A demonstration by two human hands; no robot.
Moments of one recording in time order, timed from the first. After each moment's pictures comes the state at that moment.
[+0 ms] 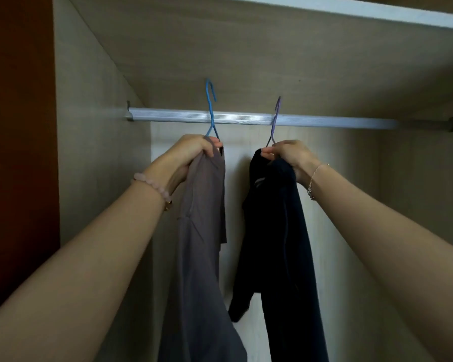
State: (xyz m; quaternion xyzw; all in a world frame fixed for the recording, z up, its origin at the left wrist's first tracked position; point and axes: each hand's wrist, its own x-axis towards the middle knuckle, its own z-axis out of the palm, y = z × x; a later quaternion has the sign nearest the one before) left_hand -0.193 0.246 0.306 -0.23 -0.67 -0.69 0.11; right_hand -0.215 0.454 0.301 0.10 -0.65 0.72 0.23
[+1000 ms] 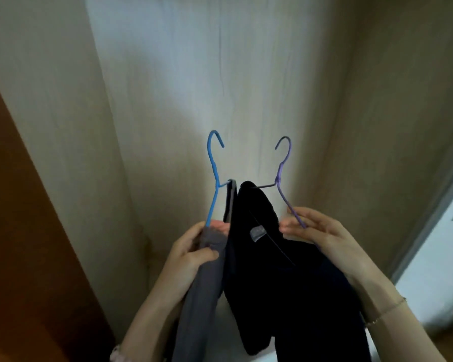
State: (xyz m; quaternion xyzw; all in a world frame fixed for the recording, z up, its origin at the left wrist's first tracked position) left_hand -0.045 0.240 -0.046 -0.23 -0.64 -0.72 -0.08; right_hand 0.005 0.483 -0.031 0.01 -0.72 0.69 0.10
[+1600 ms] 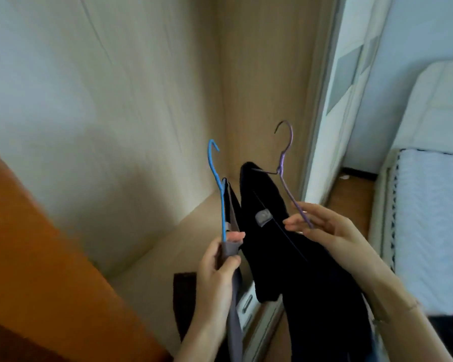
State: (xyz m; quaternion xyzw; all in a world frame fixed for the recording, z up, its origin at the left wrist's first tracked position) left_hand -0.008 0.182 -0.114 -0.29 -0.62 -0.68 -0.26; right_hand 0.138 0.329 -0.086 -0.23 -0.69 0.62 0.30
